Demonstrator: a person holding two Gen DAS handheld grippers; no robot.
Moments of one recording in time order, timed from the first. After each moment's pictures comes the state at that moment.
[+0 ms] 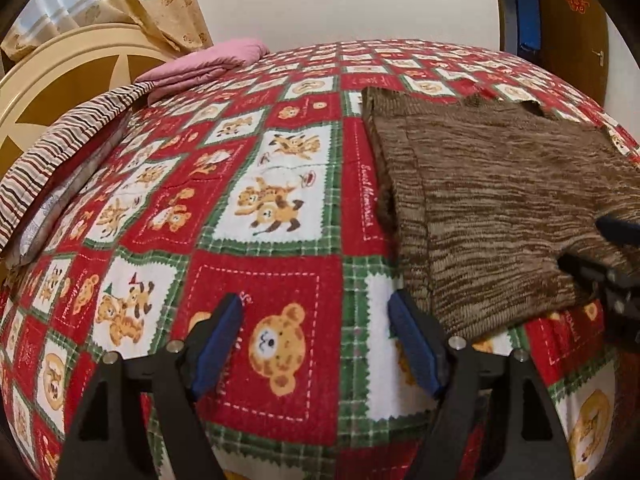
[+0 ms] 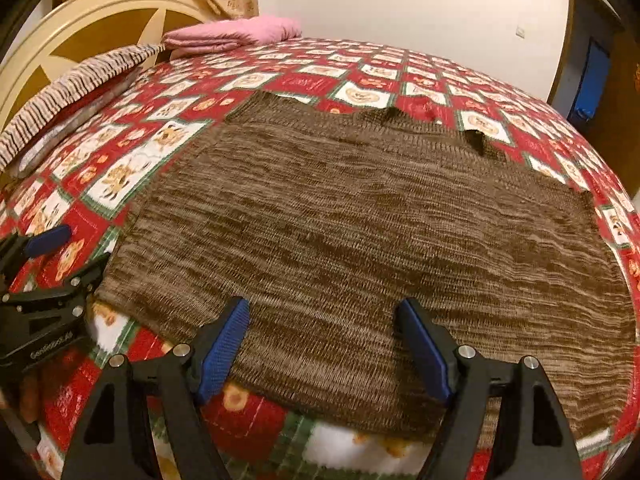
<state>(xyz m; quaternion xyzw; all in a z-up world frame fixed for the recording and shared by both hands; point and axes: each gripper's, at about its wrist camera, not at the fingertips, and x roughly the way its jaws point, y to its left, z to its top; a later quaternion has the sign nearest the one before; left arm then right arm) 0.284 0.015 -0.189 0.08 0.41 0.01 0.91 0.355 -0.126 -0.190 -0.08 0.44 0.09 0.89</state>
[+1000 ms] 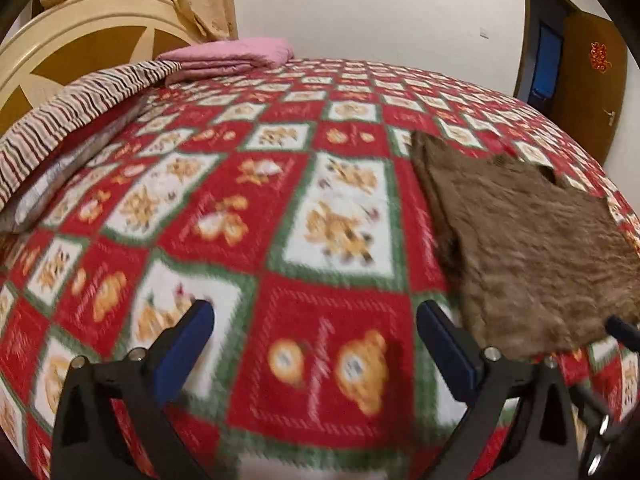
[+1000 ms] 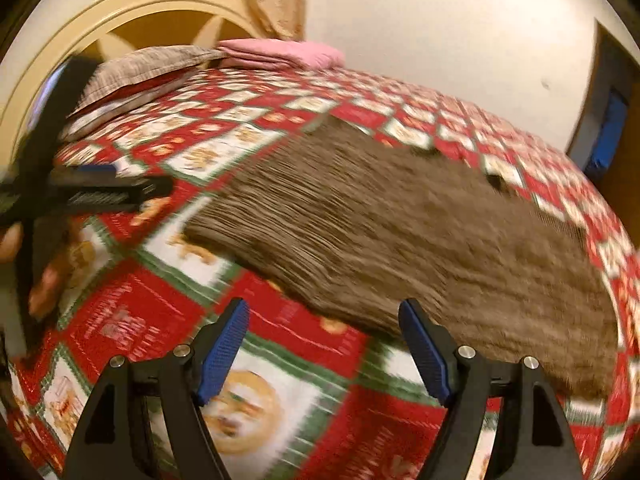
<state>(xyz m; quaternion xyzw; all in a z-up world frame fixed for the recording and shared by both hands) 0.301 0.075 -0.166 -0.01 0.39 0.01 0.92 0.278 -0.086 -0.168 -0.15 0.36 0.15 0.91</state>
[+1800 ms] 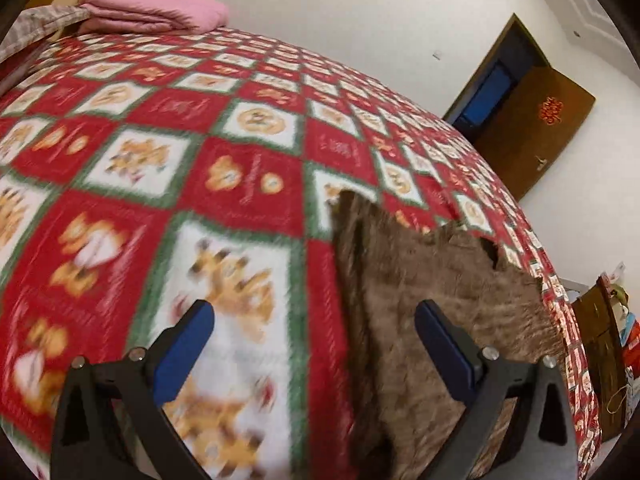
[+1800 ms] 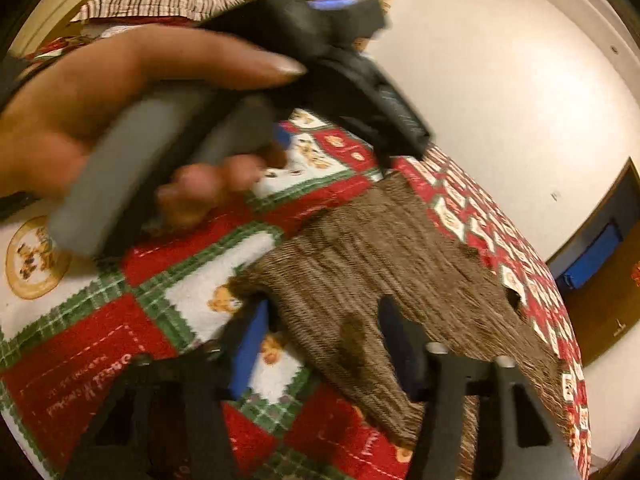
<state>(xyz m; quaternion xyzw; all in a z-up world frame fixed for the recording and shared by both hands) 0.432 0.048 -0.169 -0.15 0.42 -0.18 0.87 0.309 0.014 -0.198 -0.34 0.29 0.14 0.89</state>
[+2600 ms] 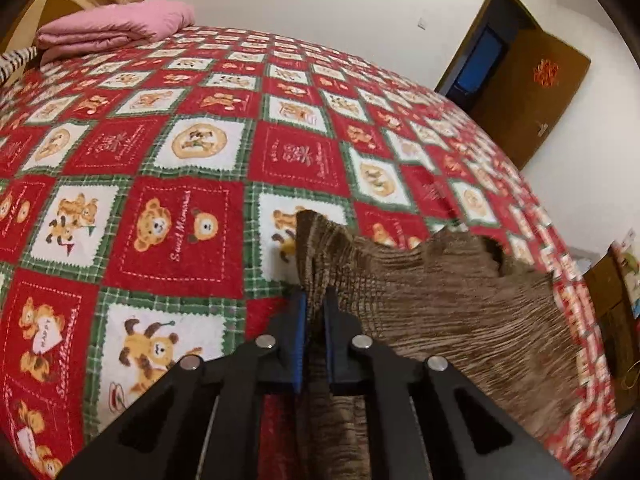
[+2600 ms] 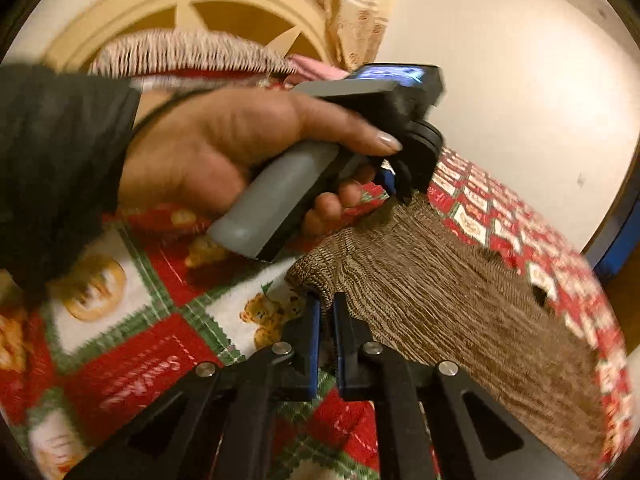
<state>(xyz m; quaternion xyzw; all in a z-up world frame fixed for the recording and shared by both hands) 0.469 0.001 -0.152 -0.10 0.45 -0.19 0.87 0.292 -0.013 -0.166 -0.23 0.28 0.21 0.91</state>
